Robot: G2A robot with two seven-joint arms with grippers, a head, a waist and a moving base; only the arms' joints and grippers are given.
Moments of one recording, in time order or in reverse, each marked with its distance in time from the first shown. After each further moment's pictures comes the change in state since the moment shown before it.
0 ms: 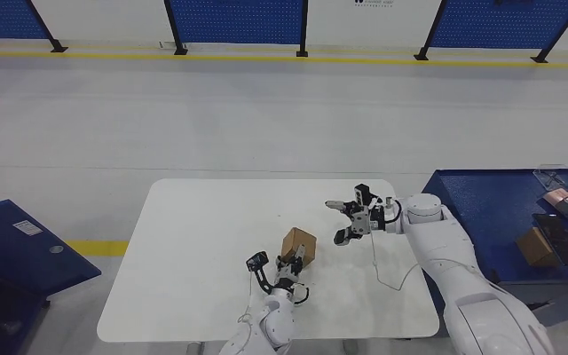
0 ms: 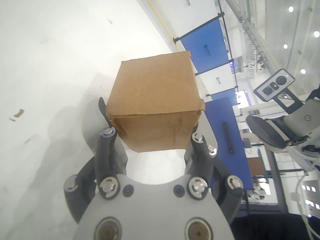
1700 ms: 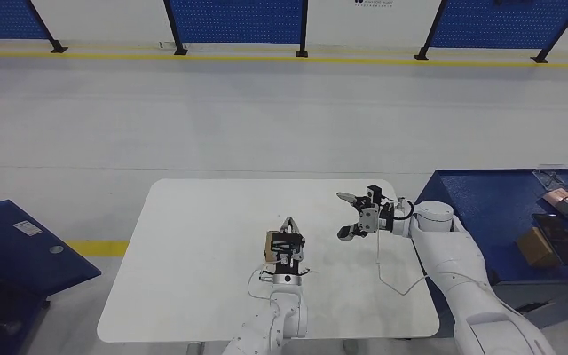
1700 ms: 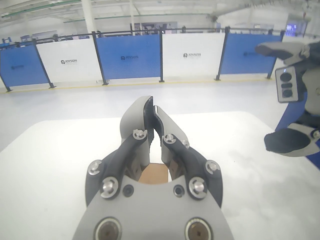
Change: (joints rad) left arm -0.035 0.022 0.124 -0.220 0.882 0.776 0.131; right arm -0.123 0.057 0.108 -0.176 0.121 0.150 -0.076
